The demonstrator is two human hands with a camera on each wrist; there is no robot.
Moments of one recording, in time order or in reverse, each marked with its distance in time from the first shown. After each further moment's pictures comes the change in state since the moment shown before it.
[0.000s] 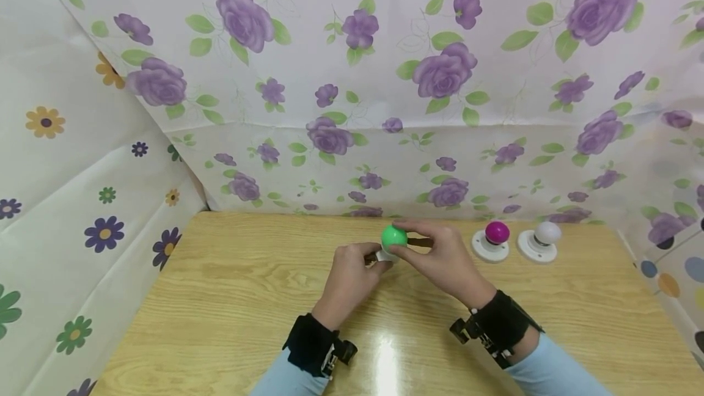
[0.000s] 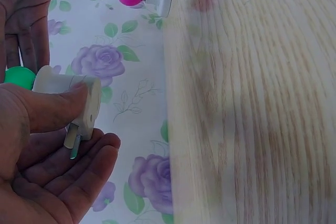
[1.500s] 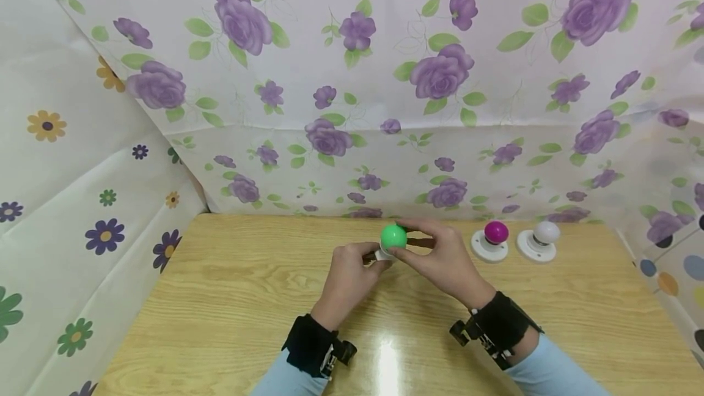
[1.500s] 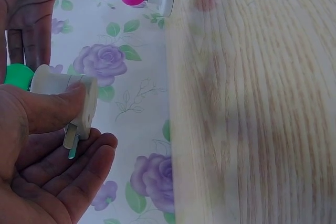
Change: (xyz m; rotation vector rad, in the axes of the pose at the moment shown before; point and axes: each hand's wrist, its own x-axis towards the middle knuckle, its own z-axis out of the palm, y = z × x) left_hand 0.000 0.001 -0.001 -0.021 0.018 -0.006; right_hand -0.003 0.002 0.000 0.061 0.034 0.010
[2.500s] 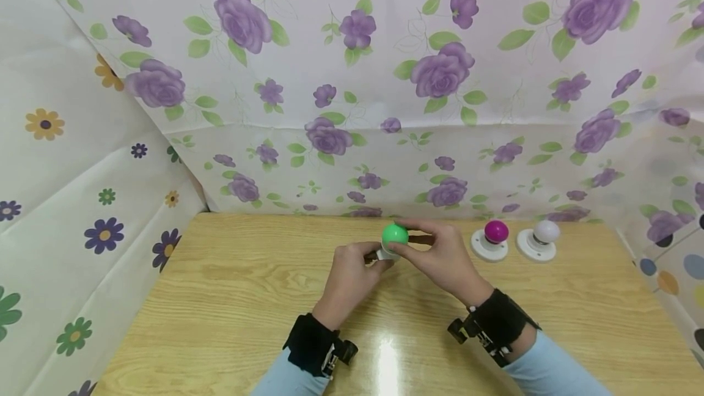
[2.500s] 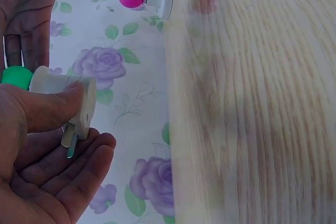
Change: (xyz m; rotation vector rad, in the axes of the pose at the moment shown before) left_hand 0.001 0.003 0.001 -0.005 0.006 0.026; right_hand 0.003 -0.002 0.002 -0.007 0.023 0.020
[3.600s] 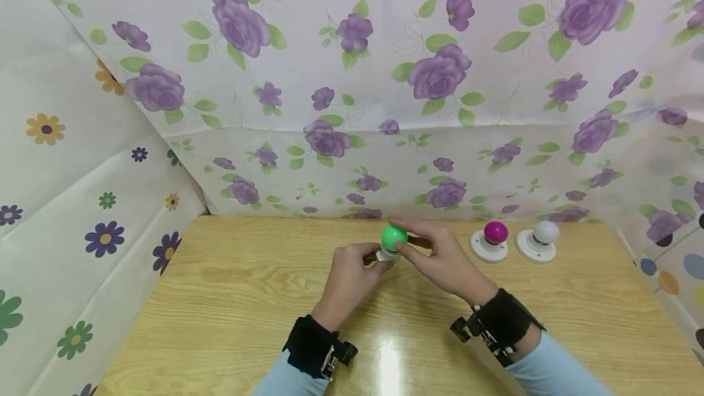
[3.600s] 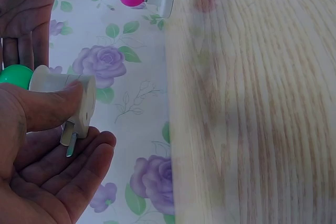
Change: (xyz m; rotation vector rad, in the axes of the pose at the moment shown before) left_hand 0.001 -0.002 0.001 0.011 0.003 -0.006; right_hand 0.003 -0.036 -0.011 0.028 -0.161 0.014
